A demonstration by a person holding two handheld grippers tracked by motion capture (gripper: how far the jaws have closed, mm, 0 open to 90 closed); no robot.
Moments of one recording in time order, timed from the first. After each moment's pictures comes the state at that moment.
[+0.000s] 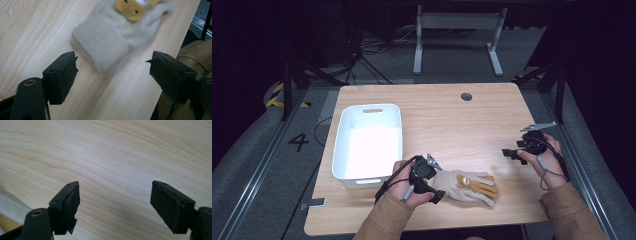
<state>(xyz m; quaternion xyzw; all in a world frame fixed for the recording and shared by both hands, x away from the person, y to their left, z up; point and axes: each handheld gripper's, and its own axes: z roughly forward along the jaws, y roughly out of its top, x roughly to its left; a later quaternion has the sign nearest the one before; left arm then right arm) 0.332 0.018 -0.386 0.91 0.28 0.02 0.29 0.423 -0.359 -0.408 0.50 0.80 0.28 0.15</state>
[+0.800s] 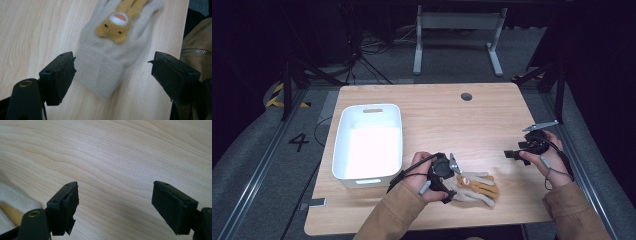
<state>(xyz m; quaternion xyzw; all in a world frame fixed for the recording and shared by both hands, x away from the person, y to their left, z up) 0.342 -0.025 -0.378 0.96 0.13 0.06 0.25 0.425 -0.368 -0.405 0.49 0.81 0.28 0.12</state>
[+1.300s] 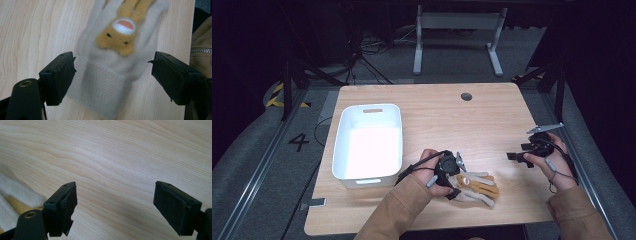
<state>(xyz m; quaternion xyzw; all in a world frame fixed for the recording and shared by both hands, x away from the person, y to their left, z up) 0.361 -0.041 -0.394 0.96 0.12 0.03 0.25 0.415 -0.378 -0.405 0.50 0.81 0.30 0.12</state>
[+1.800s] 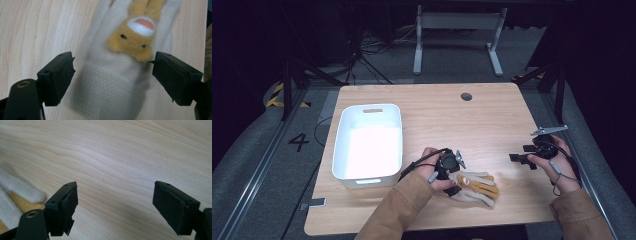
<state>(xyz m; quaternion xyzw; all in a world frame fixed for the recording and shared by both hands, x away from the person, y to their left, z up) 0.379 -0.045 -0.413 0.96 0.11 0.01 0.26 0.411 -0.385 -0.407 0.49 0.81 0.31 0.11</state>
